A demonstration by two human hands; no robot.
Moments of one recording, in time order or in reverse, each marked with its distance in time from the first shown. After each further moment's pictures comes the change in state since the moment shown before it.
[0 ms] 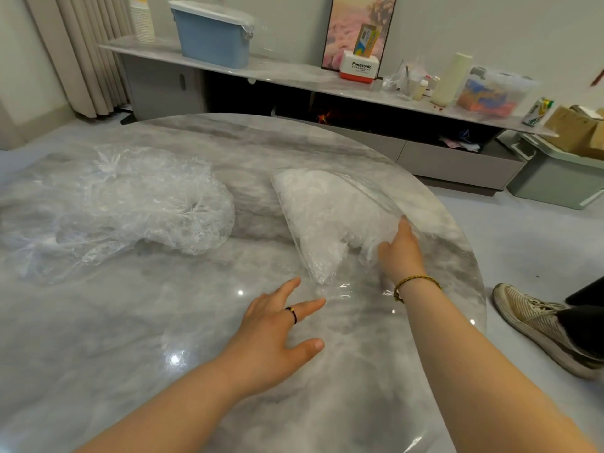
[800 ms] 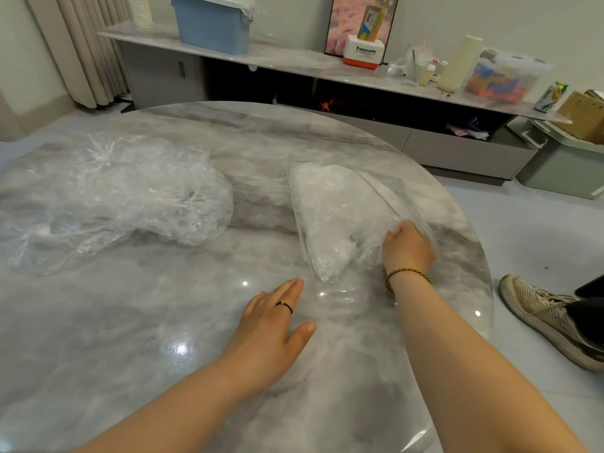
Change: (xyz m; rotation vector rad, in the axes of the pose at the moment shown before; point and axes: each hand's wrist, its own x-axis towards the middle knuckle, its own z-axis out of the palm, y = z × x) left_hand 0.000 0.009 0.007 0.046 0.052 -0.112; right_hand 0.013 0.020 0.016 -0.350 0.185 0.053
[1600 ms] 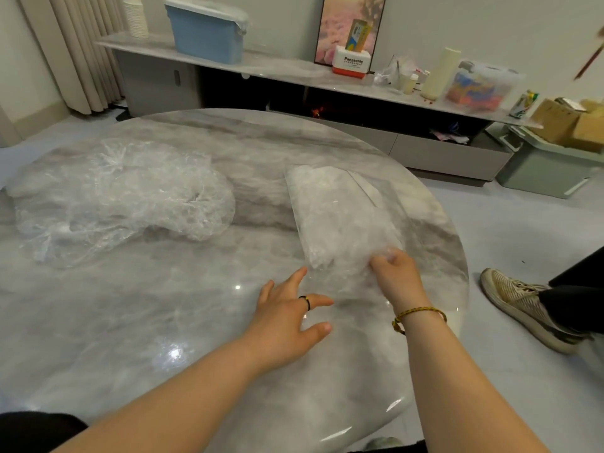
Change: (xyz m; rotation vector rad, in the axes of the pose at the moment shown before) left_hand -0.010 0.009 0.001 0.058 -0.081 0.098; right_hand -0.085 0.003 -0.046 0.612 -0.268 -0.028
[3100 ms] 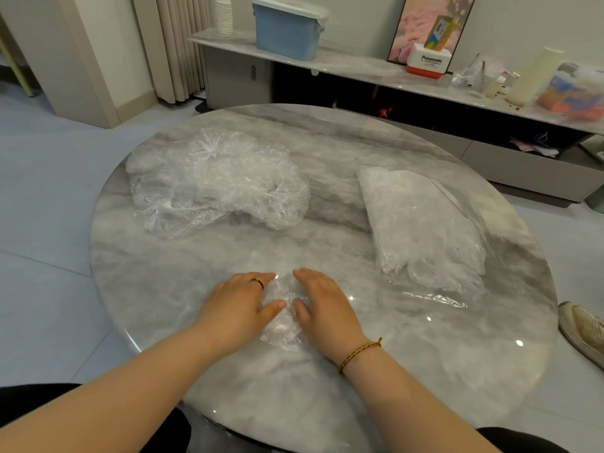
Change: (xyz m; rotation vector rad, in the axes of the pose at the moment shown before) left_hand -0.064 -0.097 -0.055 0.229 0.121 -0.296; right_hand -0.079 -0.021 0.139 -0.593 -0.563 -0.572
